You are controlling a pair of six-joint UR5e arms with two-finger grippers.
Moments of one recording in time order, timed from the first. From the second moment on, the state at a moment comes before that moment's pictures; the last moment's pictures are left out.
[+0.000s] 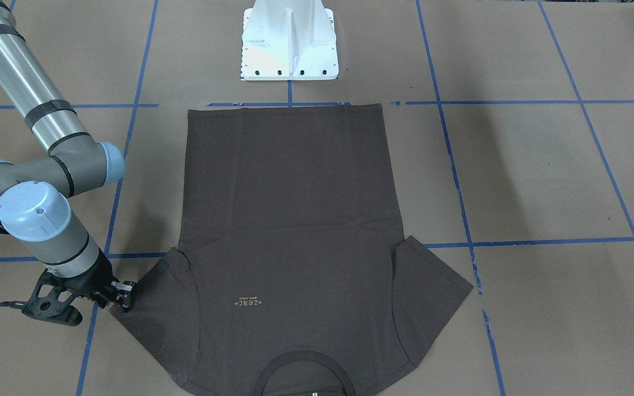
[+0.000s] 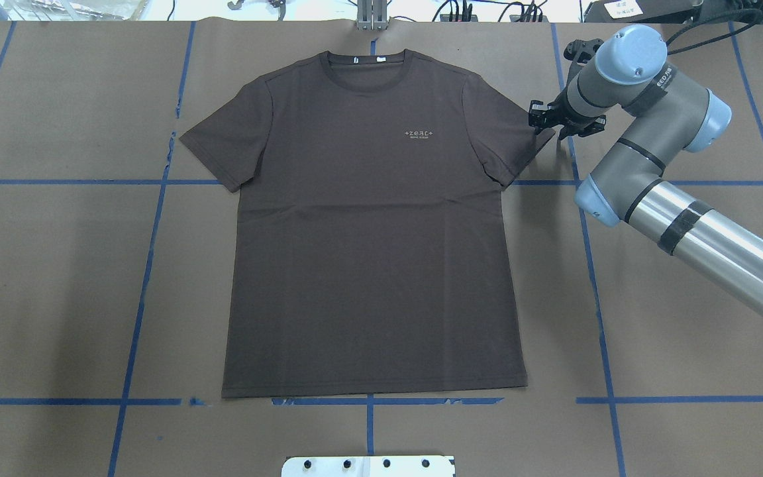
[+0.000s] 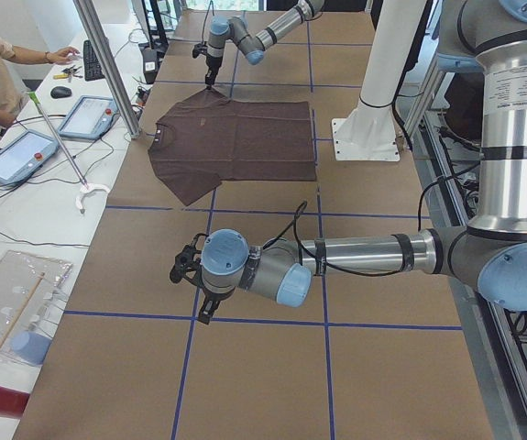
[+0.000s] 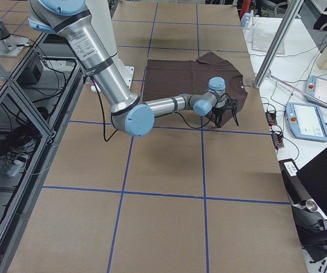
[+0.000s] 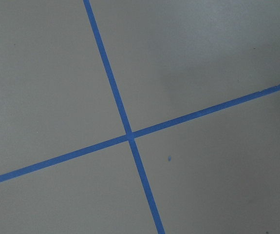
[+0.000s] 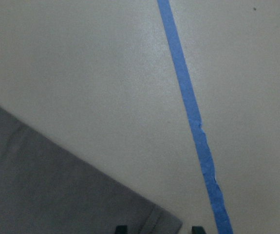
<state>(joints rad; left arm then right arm) -1.57 -1.51 -1.54 -1.99 -2.45 0.07 0.91 -0.96 1.11 -1.00 1.94 1.15</state>
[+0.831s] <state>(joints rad) -1.57 -1.50 -1.55 -1.99 -2.45 0.07 0.91 -0.94 1.07 -1.00 1.94 1.15</state>
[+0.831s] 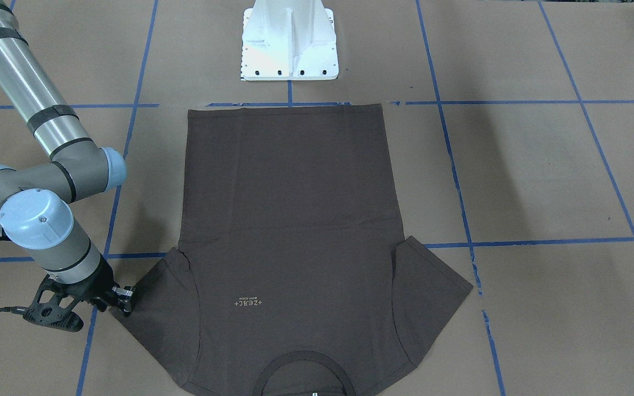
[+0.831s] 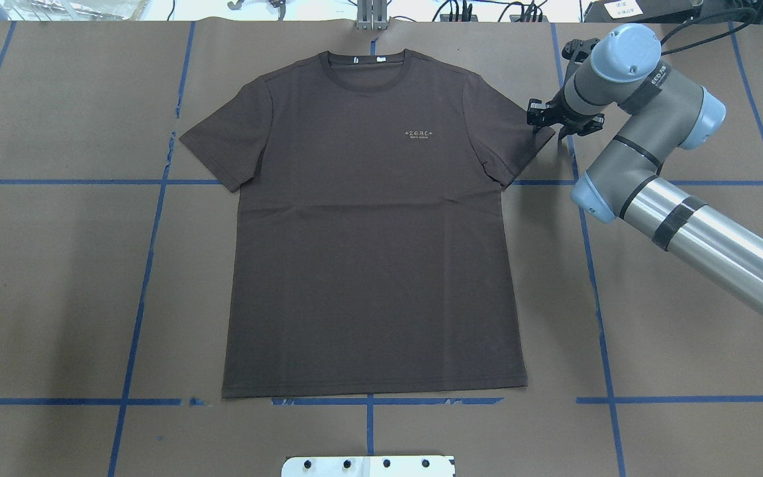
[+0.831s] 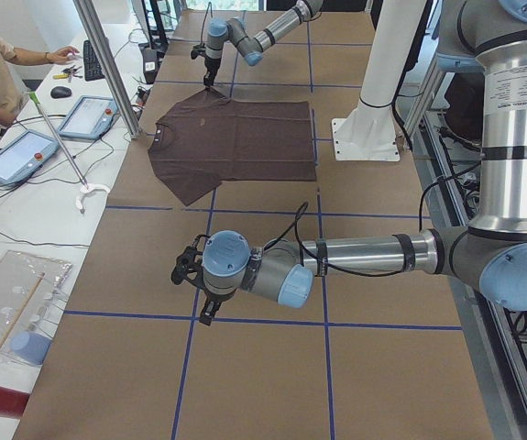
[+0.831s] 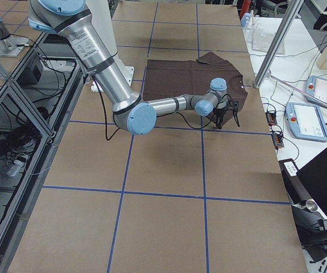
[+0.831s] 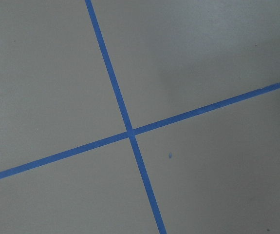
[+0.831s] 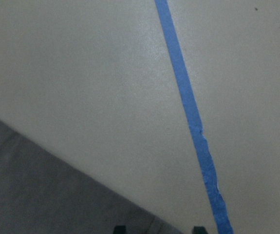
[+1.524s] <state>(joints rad) -1.57 -1.50 -1.55 -1.99 -2.45 0.07 0.90 -0.90 1.09 -1.00 1.94 1.23</state>
